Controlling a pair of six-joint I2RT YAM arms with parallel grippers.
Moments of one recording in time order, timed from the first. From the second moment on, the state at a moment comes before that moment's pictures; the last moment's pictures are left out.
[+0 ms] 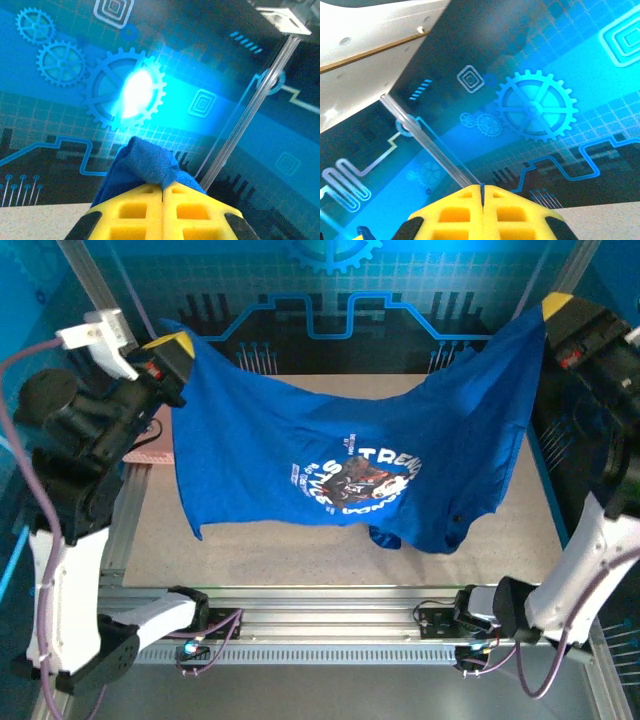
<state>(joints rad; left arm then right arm) -0.22 1.13 1.88 -0.62 0.15 -0.45 -0.38 1.35 2.35 -0.80 -0.79 0.86</state>
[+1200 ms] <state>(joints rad) -0.06 1.55 2.06 -0.53 0.34 -0.35 -0.33 1.83 2.67 -0.75 -0.77 0.83</state>
